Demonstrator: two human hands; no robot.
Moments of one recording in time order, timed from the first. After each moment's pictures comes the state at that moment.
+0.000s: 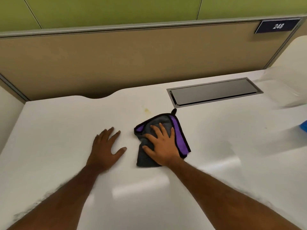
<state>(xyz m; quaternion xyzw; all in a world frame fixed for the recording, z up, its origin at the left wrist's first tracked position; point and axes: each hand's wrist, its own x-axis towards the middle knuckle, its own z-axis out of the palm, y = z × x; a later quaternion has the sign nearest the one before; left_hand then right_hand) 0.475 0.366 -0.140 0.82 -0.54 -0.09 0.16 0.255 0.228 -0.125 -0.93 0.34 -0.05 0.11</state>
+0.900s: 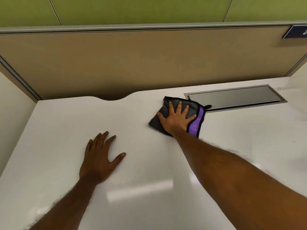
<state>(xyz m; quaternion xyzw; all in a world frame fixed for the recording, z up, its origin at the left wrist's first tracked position) 0.528 0.398 -0.146 0.85 -0.51 -0.04 0.15 0.362 0.126 -0.121 -0.80 0.58 0.00 0.12</state>
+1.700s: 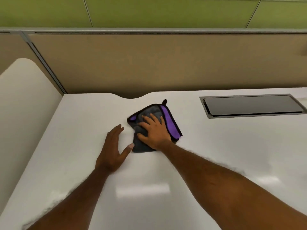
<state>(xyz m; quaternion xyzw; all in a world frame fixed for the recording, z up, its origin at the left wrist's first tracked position) 0.528 0.406 -0.133 0.78 -0.48 -0.10 0.38 0.419 0.221 -0.123 -0.96 0.23 -0.06 0.15</state>
